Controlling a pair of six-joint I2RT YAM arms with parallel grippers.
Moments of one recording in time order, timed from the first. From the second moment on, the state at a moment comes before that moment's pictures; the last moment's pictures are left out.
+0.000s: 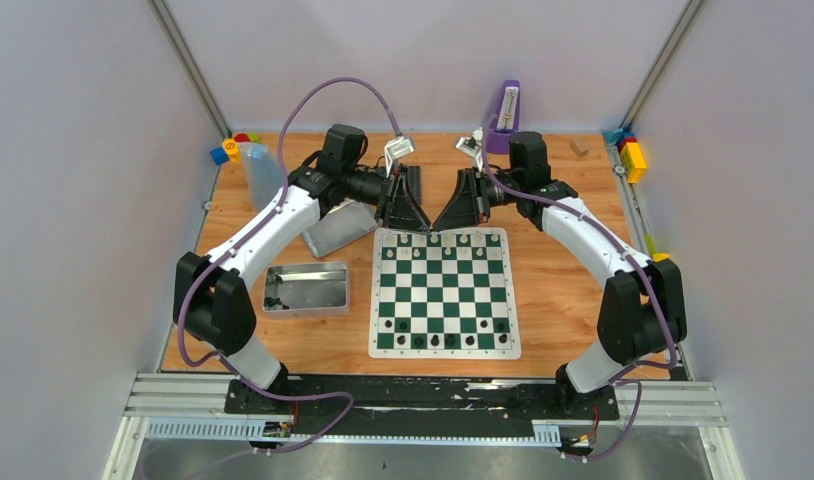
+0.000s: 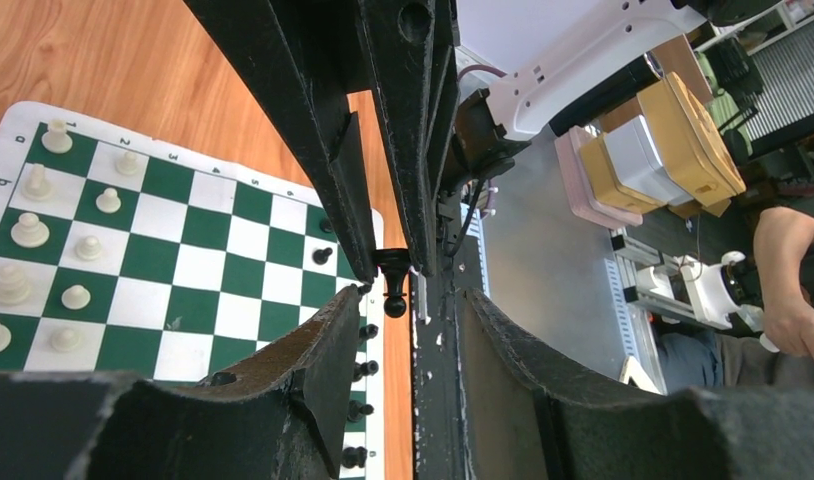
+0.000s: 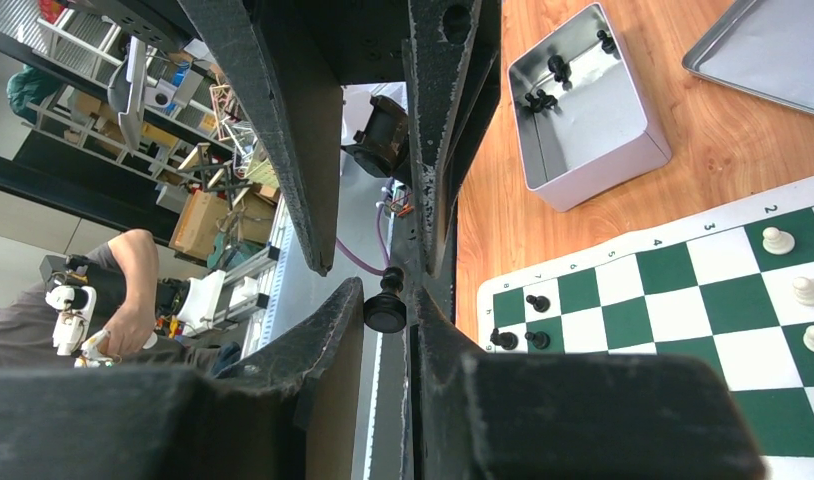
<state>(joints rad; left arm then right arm) -0.48 1.62 1.43 -0.40 1.25 -0.07 0.33 1.58 1.24 -0.09 -1.40 0.37</state>
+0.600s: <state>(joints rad) -0.49 1.63 1.42 -0.40 1.25 -0.08 0.33 1.58 1.24 -0.07 -1.40 0.37</state>
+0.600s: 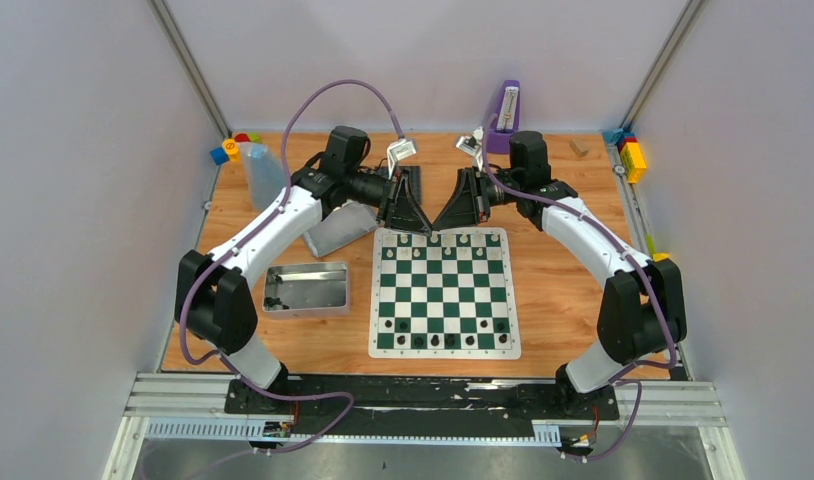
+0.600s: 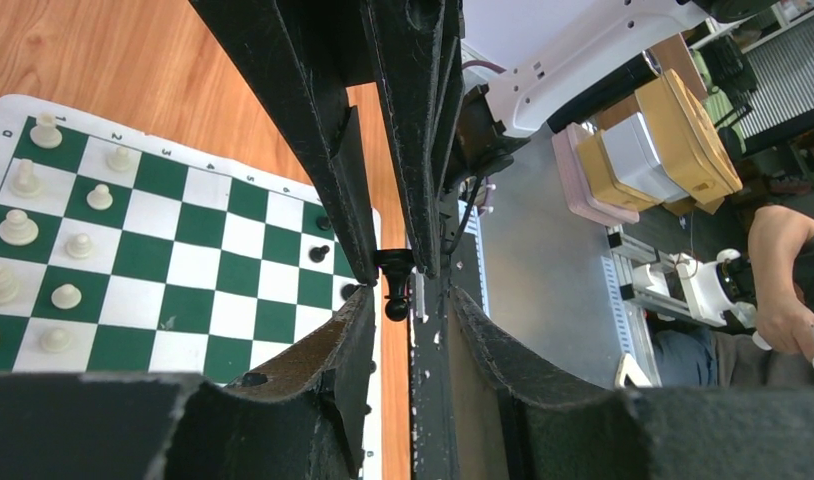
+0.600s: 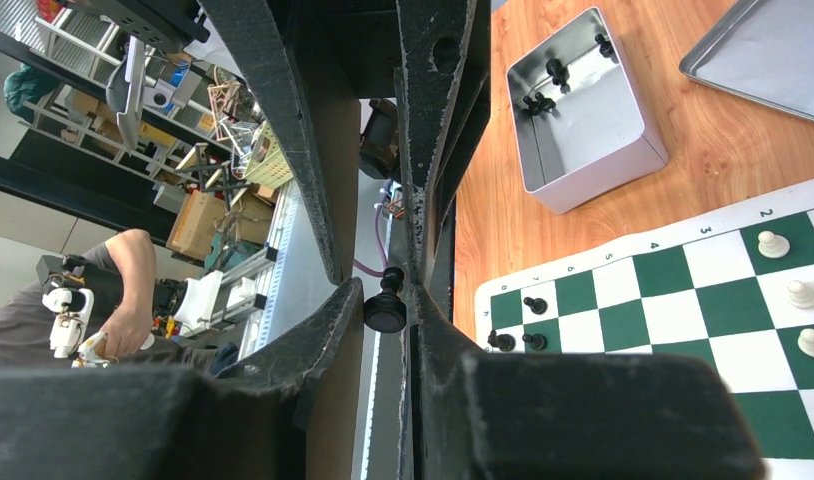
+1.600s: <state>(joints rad) -0.50 1.64 1.42 -0.45 1.19 -0.04 0.33 1.58 1.19 -0.06 -1.40 0.36</state>
